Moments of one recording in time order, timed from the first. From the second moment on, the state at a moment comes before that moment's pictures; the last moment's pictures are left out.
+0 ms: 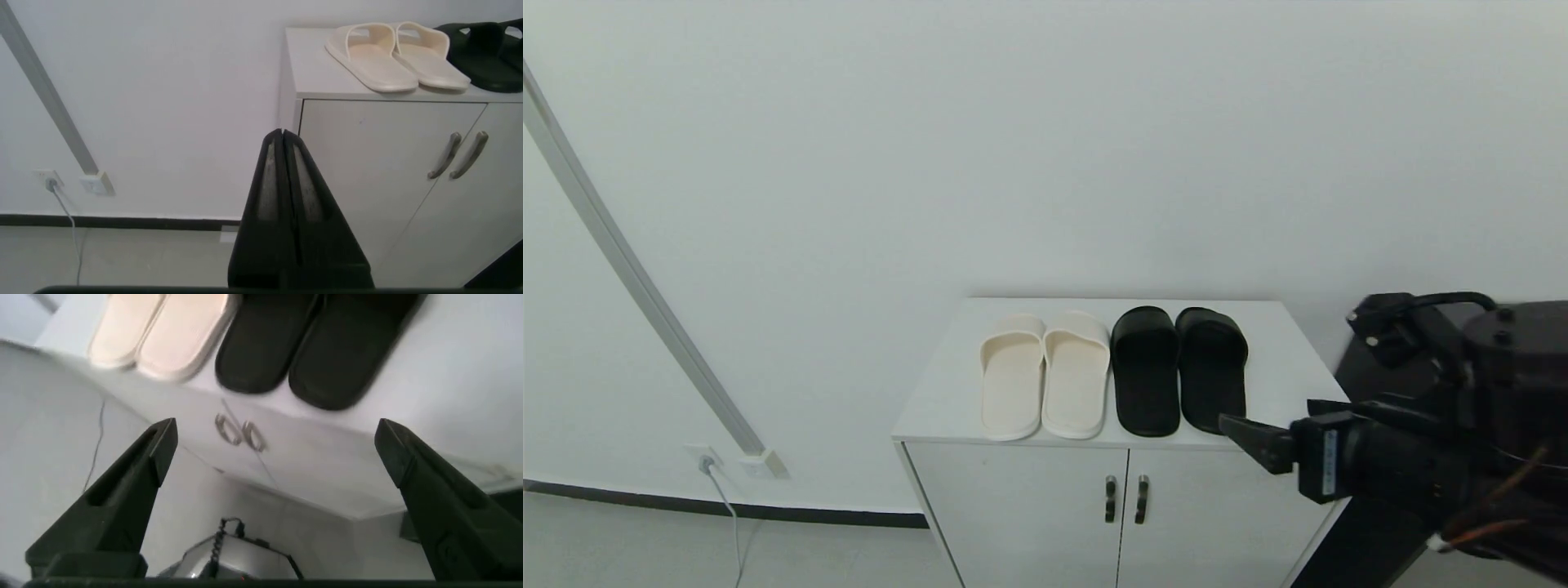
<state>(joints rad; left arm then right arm) 0.00 0.00 0.00 0.00 0.01 -0.01 0.80 1.42 -0.70 -0.30 -0.37 0.34</state>
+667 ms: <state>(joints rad) 0.00 0.00 0.00 0.00 0.01 -0.01 0.78 1.86 -0.98 -0.46 -0.65 0.36</state>
